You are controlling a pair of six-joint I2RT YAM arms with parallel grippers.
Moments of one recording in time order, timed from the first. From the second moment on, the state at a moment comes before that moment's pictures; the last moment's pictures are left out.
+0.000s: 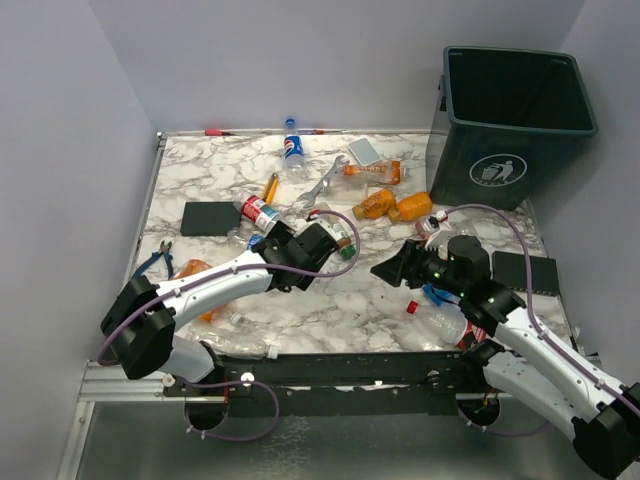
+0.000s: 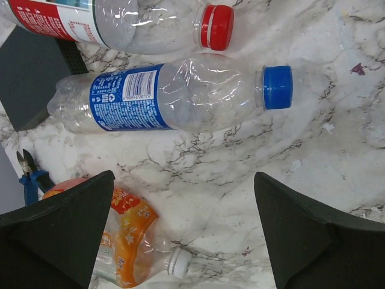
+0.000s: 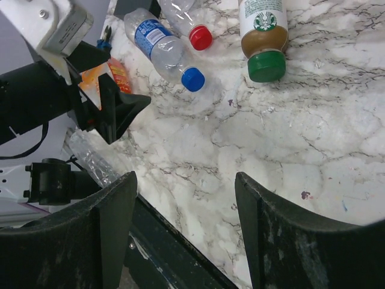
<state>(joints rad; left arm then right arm) -0.93 1.40 0.99 -0.67 -0.60 -0.16 0.54 0.79 0.49 -0.09 -0.31 0.67</state>
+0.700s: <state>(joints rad) -0.54 1.04 0.66 -0.39 -0.59 -1.21 0.54 0.64 0.49 -0.19 -0.28 0.68</state>
